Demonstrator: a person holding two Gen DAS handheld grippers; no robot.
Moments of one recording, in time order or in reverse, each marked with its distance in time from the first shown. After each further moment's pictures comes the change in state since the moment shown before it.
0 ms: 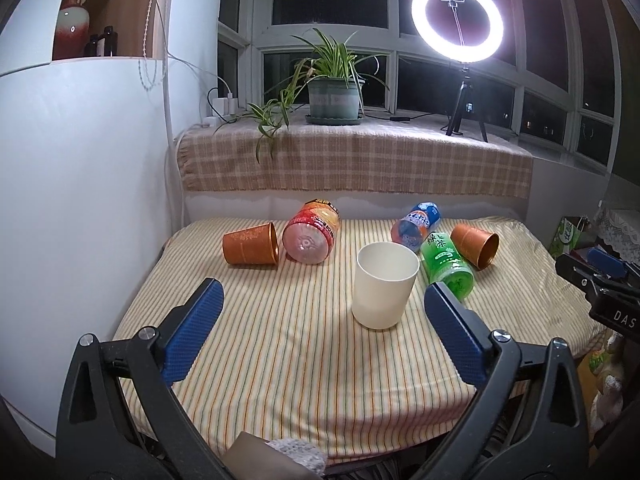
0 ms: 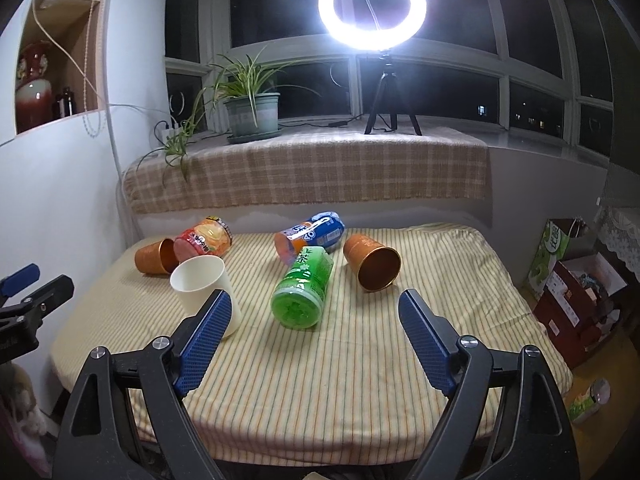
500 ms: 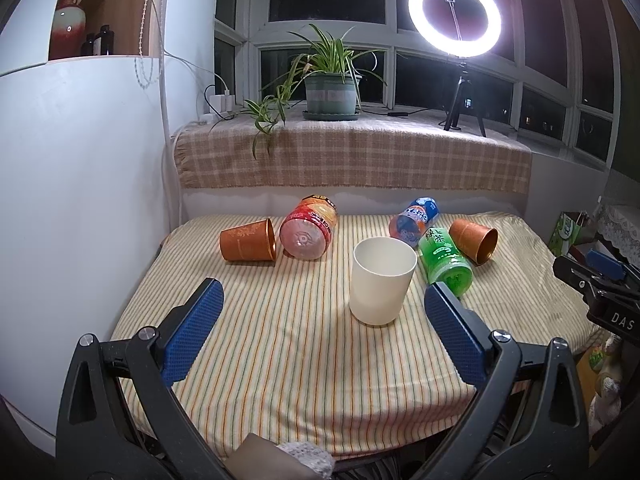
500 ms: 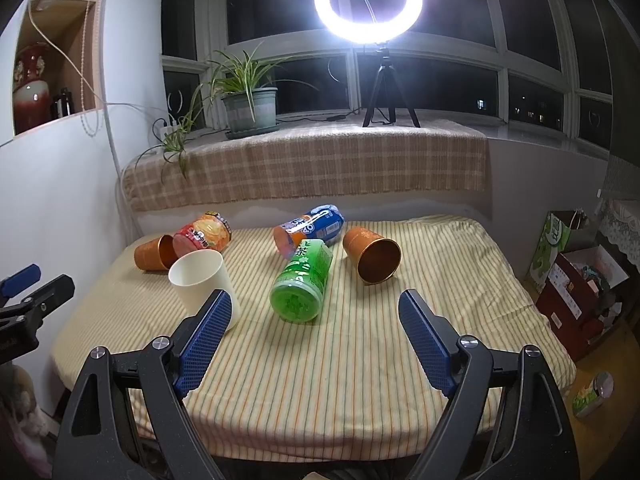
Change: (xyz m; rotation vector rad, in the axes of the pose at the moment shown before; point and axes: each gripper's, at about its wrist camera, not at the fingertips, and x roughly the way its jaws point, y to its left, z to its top) left arm 0.002 -0.003 -0.003 0.010 0.015 -0.005; right arm 0.002 -0.002 -0.005 0.013 0.016 0.003
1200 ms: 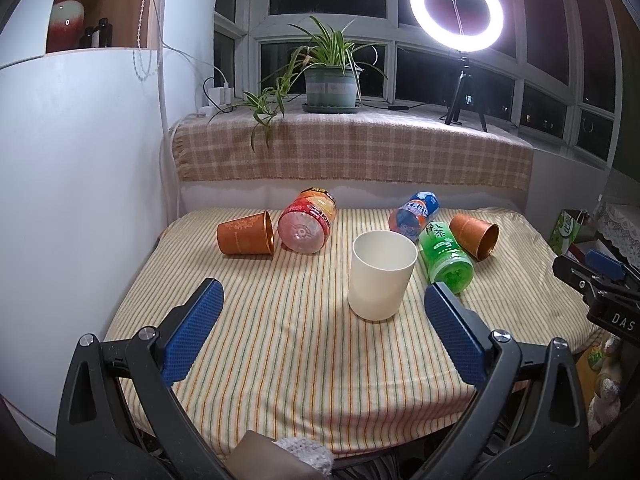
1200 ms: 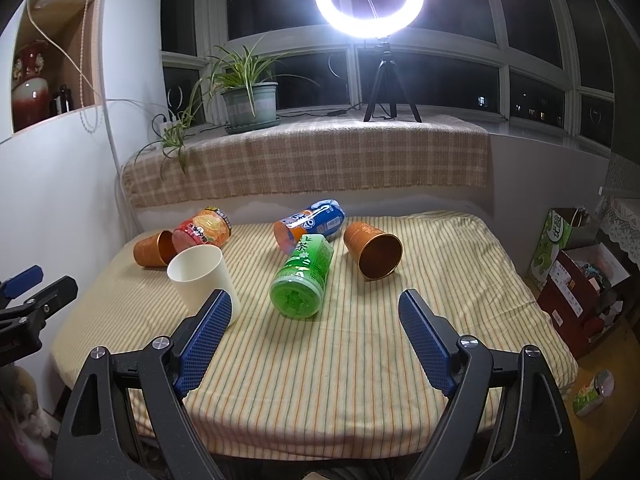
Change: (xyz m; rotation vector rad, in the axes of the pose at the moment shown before) left arm 0.007 -0.001 -0.004 -0.006 0.020 -0.005; right arm 0.001 -0.001 -0.004 0.001 0.010 0.003
